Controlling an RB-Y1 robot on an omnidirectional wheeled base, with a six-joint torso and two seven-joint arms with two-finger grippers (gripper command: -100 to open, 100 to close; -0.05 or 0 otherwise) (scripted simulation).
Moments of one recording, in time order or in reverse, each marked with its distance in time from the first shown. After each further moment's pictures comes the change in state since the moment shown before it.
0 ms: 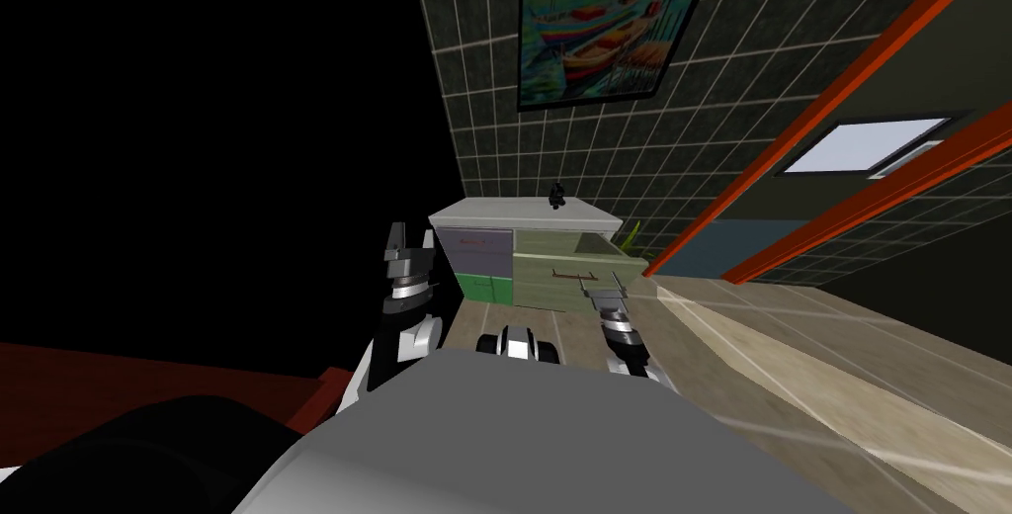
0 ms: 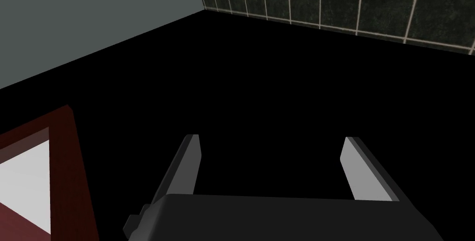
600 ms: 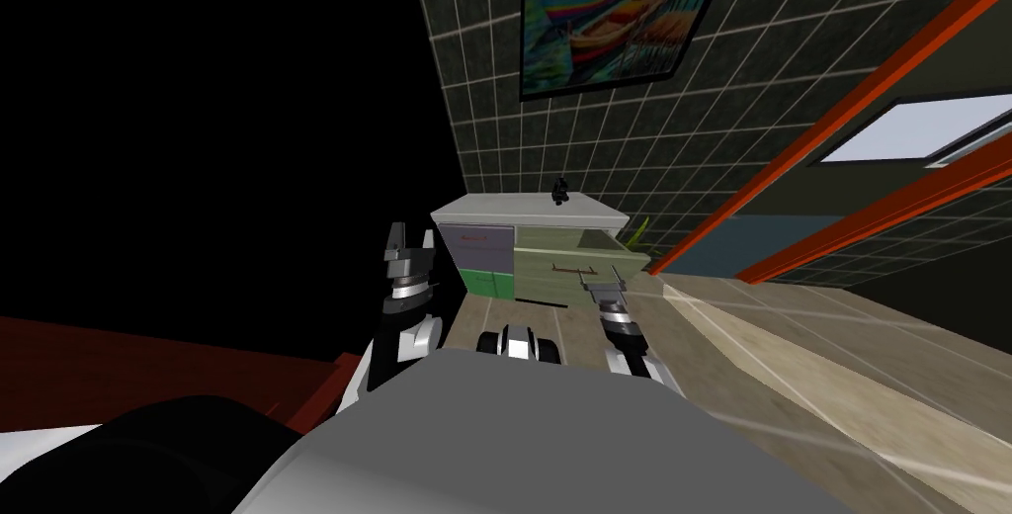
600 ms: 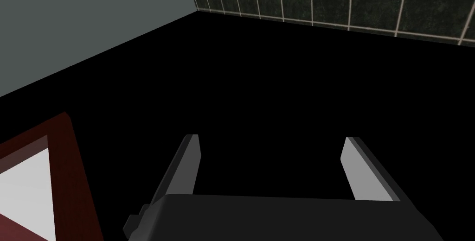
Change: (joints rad) left arm 0.000 0.000 0.000 0.000 0.000 0.000 0.000; right arm 0.000 0.007 0.017 -0.101 0.025 0.137 -0.025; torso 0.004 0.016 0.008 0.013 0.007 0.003
